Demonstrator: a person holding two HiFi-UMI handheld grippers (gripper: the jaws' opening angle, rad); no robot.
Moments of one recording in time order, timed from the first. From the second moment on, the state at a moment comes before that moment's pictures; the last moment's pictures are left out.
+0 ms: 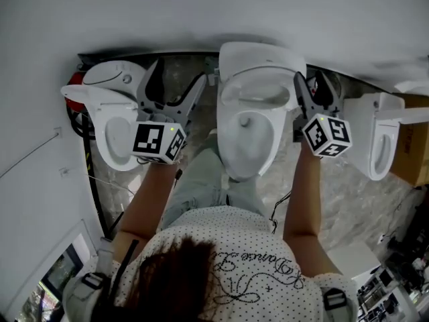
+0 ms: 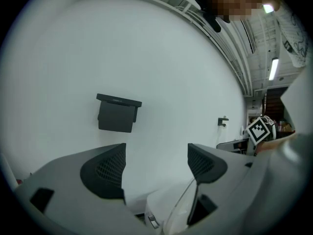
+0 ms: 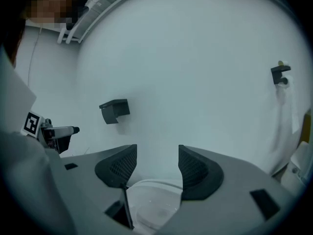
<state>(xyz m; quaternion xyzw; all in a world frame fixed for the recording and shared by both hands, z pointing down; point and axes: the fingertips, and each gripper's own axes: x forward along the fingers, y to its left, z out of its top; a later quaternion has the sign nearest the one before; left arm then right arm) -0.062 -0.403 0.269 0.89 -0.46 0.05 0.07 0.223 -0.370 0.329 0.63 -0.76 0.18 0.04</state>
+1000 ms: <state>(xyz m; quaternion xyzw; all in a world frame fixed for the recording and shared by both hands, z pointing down) -0.088 -0.409 0.300 0.88 -0.47 0.06 0.10 0.211 -0.407 0.453 0.59 -0.74 0.31 0.12</state>
